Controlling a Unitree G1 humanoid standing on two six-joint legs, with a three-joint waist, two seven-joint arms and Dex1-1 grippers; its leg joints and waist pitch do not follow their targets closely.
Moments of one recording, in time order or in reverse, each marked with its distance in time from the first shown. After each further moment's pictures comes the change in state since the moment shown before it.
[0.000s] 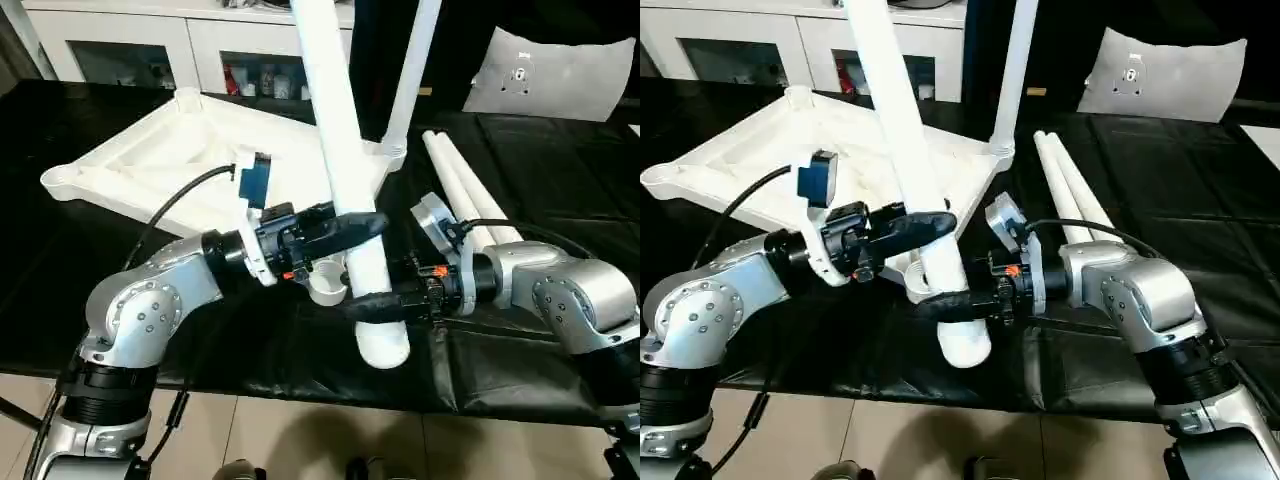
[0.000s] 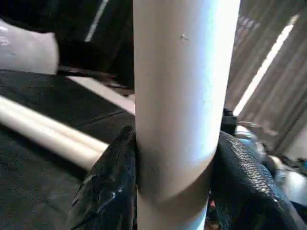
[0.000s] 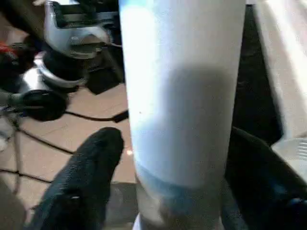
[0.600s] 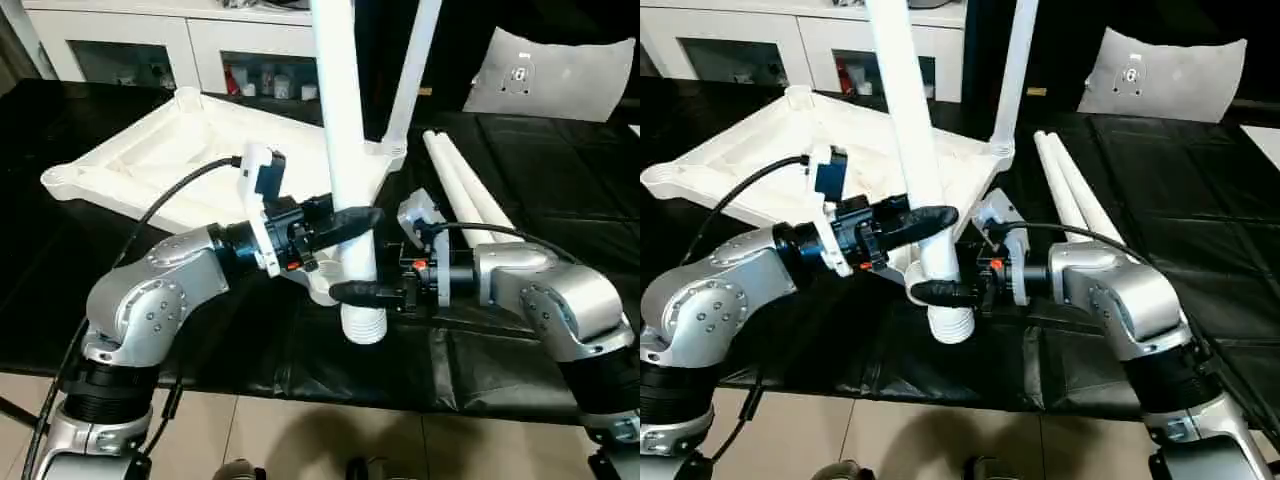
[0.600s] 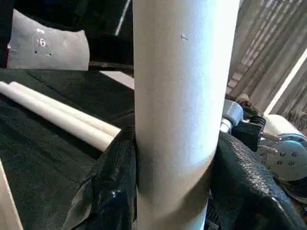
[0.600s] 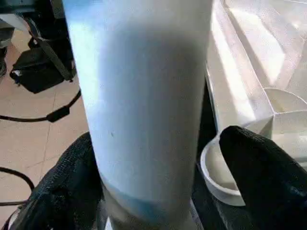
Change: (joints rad) left arm -0.015 0.003 -0.031 -0.039 0.078 -0.003 0.079; right arm 0.023 0.057 -0.007 -0.052 -0.112 -0.020 -0.208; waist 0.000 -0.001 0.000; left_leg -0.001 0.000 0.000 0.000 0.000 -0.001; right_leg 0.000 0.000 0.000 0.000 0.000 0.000
